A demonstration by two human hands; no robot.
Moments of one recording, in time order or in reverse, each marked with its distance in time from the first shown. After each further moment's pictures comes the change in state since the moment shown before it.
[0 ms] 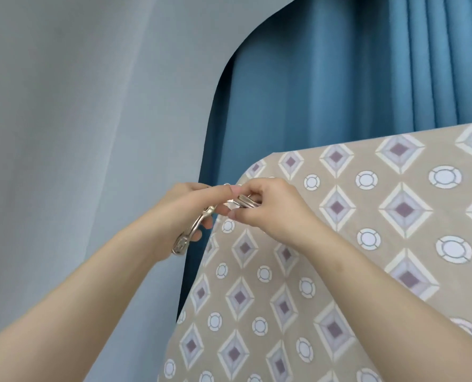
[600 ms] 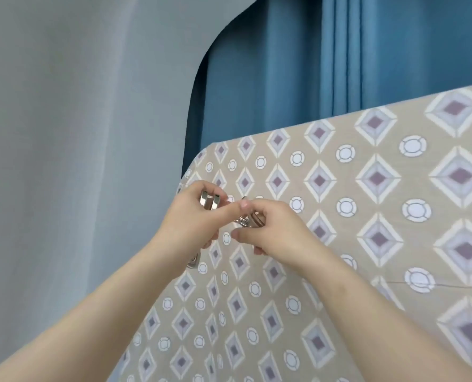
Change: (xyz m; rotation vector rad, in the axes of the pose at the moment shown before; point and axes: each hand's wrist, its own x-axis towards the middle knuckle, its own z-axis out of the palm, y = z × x) left_hand -0.142 0.070 0.112 -0.033 0.130 0.102; right_hand -0.159 -0.011 -0.105 0.273 -0.086 0.193
